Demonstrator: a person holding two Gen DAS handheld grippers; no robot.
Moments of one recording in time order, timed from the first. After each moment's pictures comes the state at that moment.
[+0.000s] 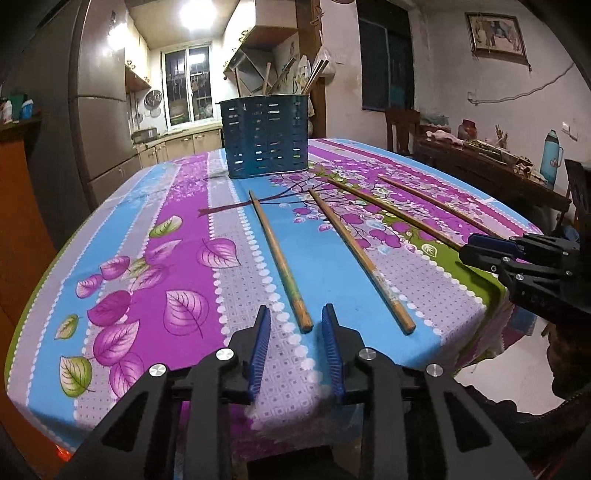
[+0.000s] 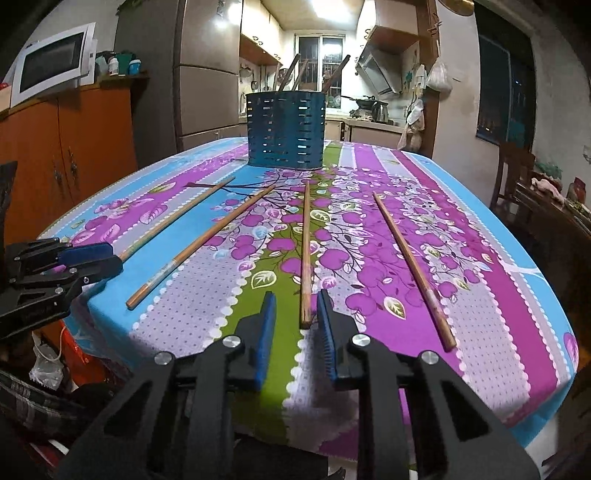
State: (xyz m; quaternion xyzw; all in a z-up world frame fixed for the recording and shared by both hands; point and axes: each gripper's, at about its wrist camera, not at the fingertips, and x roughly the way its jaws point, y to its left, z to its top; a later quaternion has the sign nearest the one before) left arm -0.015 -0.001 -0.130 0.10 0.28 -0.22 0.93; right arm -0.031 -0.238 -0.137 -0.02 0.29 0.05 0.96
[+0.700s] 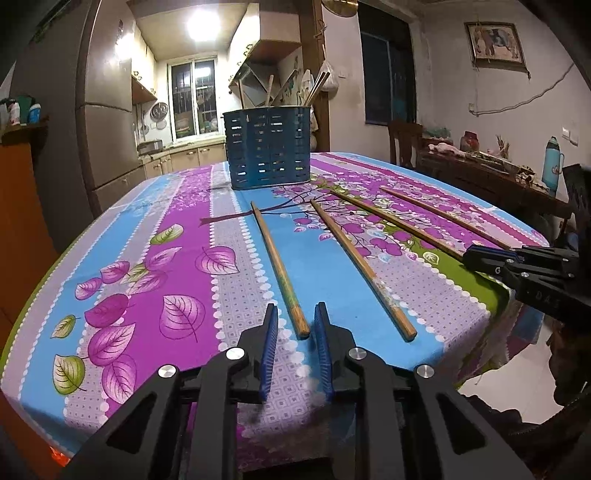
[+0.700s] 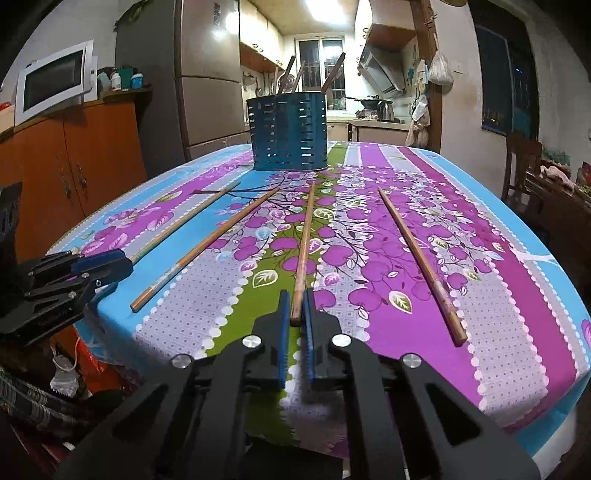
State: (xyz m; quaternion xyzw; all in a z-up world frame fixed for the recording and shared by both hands) left arm -0.021 -0.004 -0.138 0.09 0.25 -0.21 0.94; right arm -0.033 -0.249 -0.142 0.02 0.28 0.07 0.96
